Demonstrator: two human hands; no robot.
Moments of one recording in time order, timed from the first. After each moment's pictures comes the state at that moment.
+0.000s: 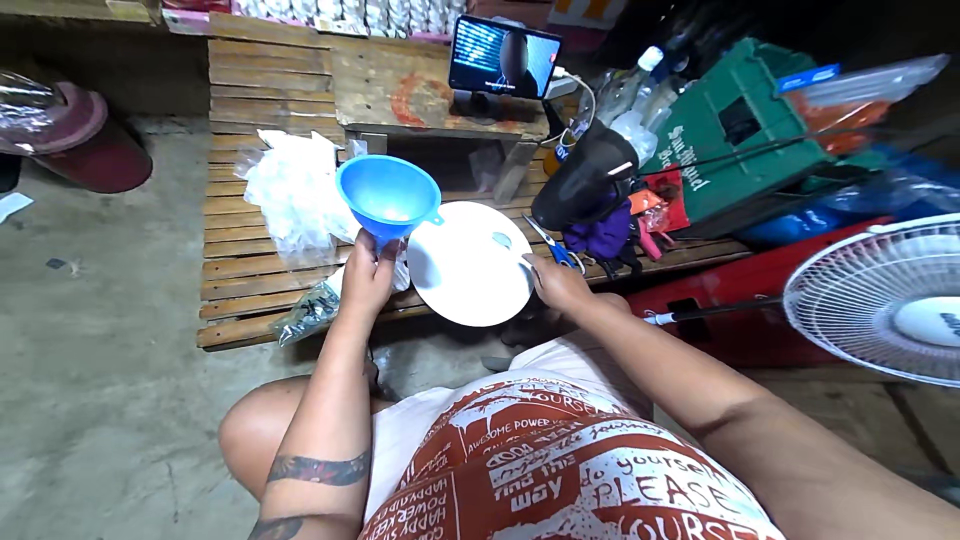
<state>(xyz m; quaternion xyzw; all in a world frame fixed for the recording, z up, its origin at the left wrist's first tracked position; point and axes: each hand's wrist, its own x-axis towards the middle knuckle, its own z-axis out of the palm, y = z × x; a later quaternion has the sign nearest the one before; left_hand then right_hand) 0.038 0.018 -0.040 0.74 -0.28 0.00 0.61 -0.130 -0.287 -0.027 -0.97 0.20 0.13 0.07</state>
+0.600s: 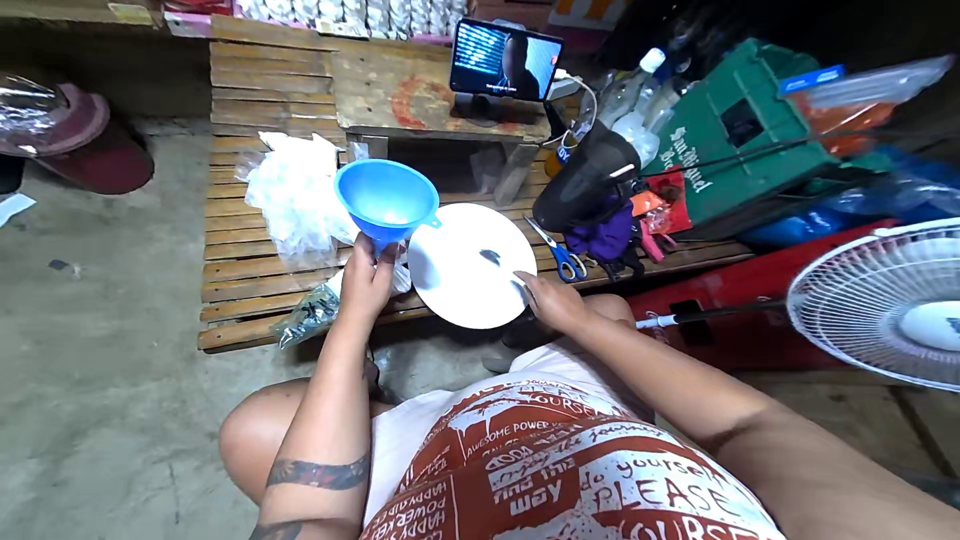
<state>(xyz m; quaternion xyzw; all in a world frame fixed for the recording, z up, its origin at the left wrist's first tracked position) 0.039 0.019 -0.043 0.75 -0.27 -0.02 0.60 -0.147 -0.272 -0.035 -0.98 0.13 0.14 0.09</state>
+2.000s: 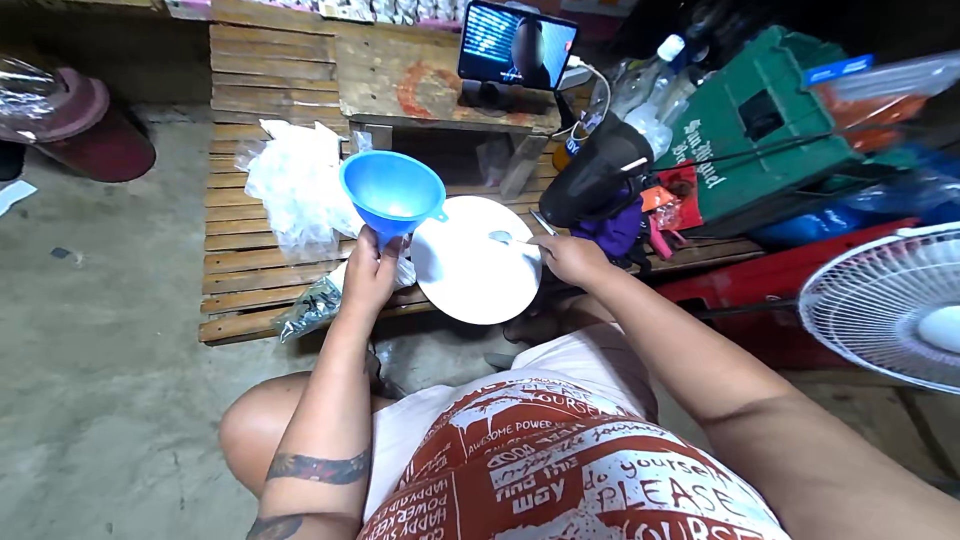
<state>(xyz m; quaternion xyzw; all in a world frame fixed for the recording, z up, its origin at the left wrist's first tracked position) 0.041 0.018 -0.046 0.75 -0.28 -0.02 0.61 -0.096 -0.304 0.009 -0.97 0.17 0.16 0.07</state>
